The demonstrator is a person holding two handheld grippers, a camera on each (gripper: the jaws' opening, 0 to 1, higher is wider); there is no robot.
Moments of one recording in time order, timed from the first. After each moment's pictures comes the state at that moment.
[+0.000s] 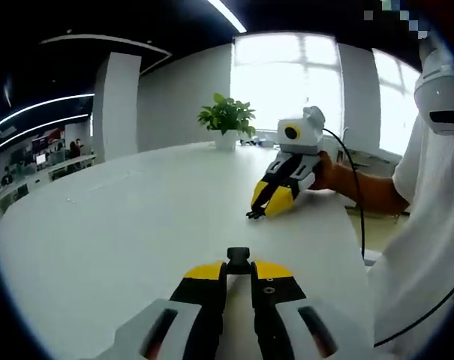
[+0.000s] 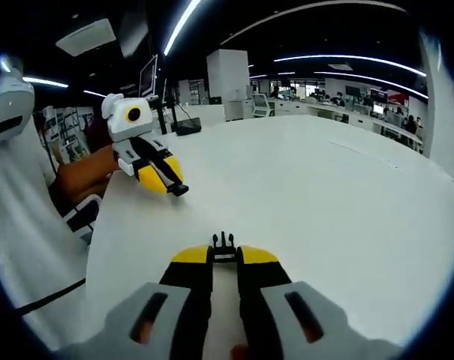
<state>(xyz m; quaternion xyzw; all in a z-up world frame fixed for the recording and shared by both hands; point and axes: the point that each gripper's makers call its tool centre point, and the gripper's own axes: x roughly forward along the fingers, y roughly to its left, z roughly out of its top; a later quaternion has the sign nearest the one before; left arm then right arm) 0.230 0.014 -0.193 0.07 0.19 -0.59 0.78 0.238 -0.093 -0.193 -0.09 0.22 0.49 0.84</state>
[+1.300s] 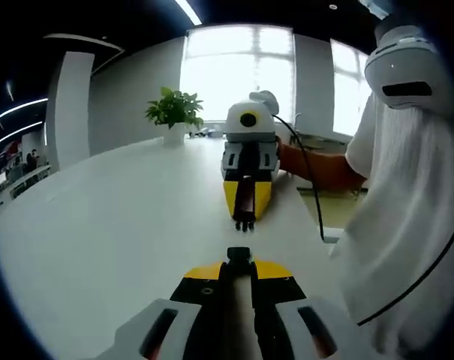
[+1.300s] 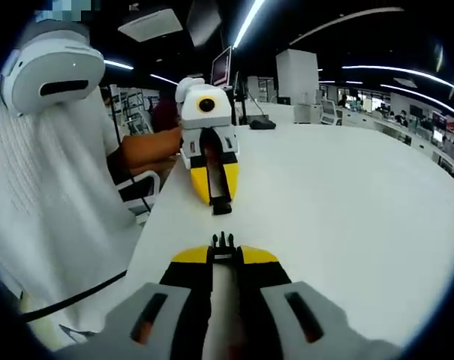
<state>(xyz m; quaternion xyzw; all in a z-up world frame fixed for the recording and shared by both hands) 0.187 0.004 -0.208 0.13 0.18 -0.68 0.69 0.179 -0.051 -0.200 -0.14 0.19 0.64 0.73</state>
